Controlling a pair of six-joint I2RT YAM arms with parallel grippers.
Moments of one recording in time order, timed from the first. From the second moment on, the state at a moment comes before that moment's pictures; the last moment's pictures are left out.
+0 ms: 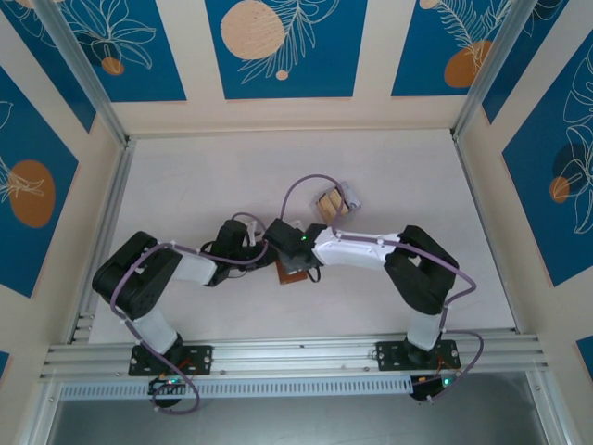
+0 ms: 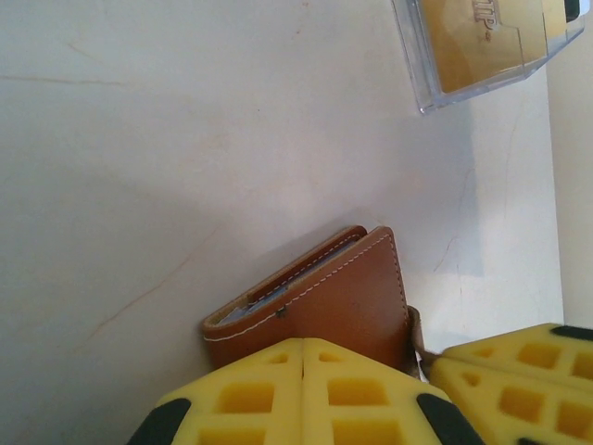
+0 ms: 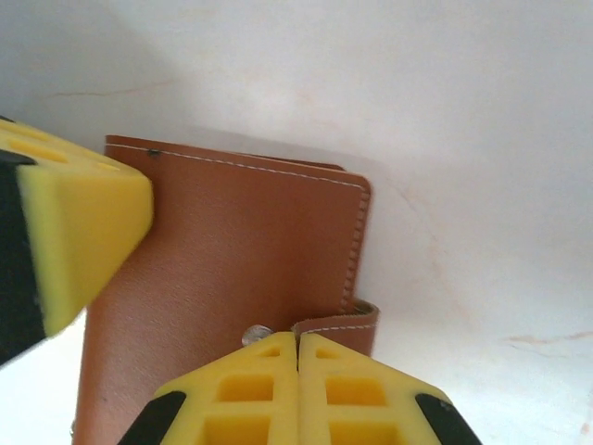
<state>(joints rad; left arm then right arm) -0.57 1.69 0.52 0.51 0.44 -0.83 0.95 1.79 1.16 -0.64 0.28 0.59</state>
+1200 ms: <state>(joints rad) -0.60 1.70 0.55 0.45 0.40 -0.78 0.82 1.68 1.07 -0.51 -0.01 0.69</state>
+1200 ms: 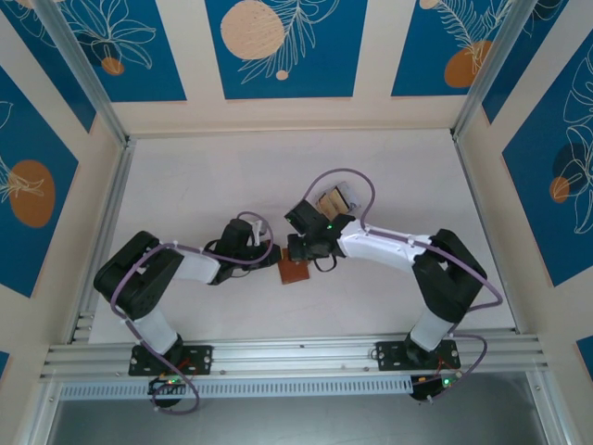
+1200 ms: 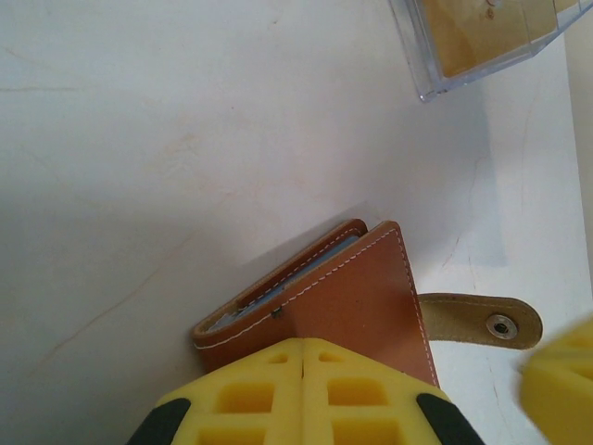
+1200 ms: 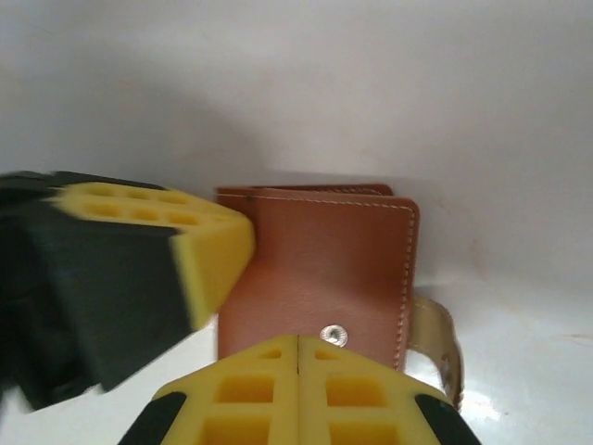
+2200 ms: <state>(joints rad) -0.61 1.70 0.56 0.45 0.39 -0.78 0.70 1.69 0.92 -0.40 -0.17 0.70</state>
